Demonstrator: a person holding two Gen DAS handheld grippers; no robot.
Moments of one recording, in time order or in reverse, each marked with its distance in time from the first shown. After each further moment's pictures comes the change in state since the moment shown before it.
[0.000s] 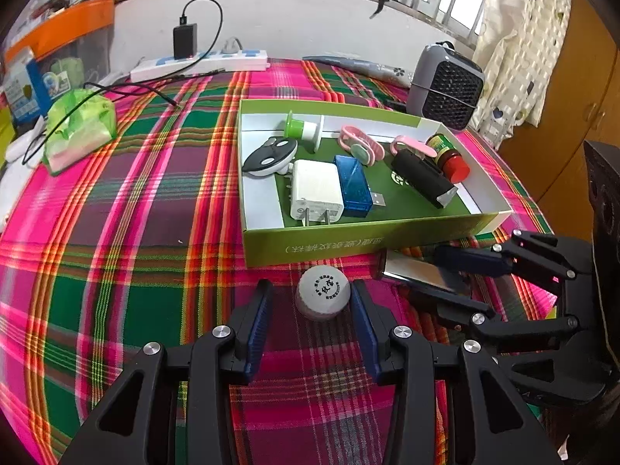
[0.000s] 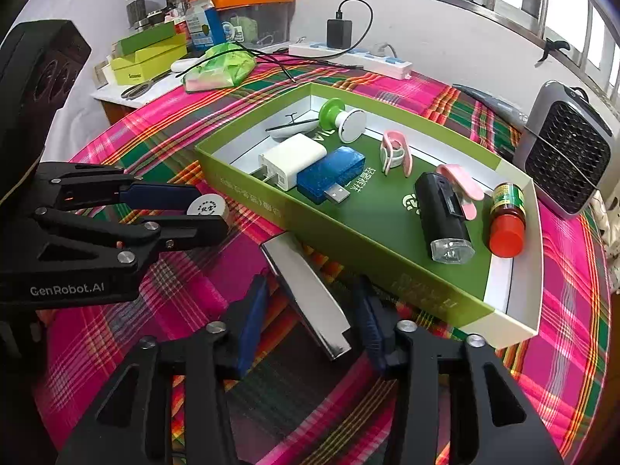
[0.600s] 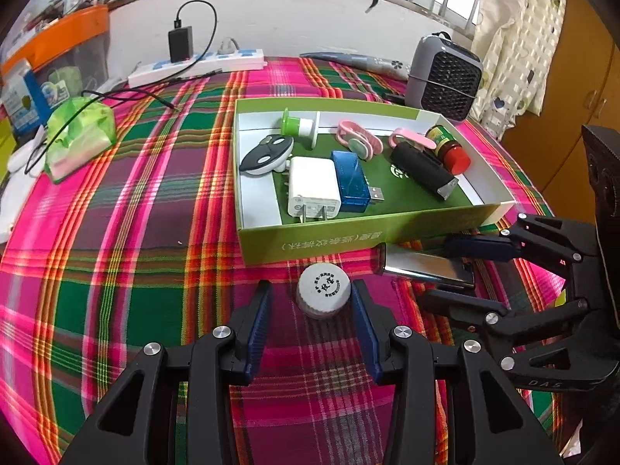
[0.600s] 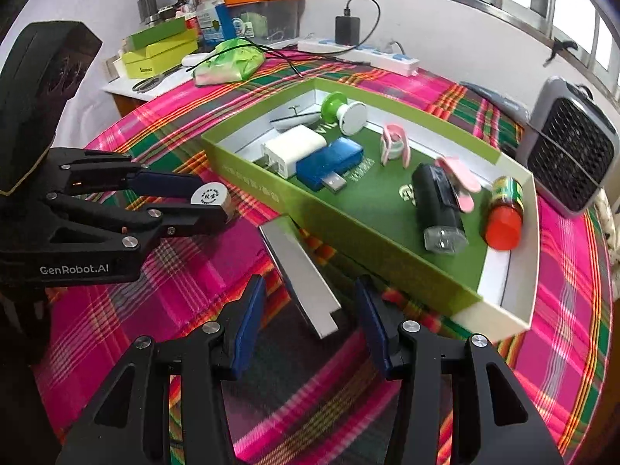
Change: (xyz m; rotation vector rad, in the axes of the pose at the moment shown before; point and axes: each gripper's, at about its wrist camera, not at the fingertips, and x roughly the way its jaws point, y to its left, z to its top) left arm 0.001 -0.006 0.000 0.031 0.012 0.025; right arm -0.004 -0.009 -0.004 -0.033 0.015 0.043
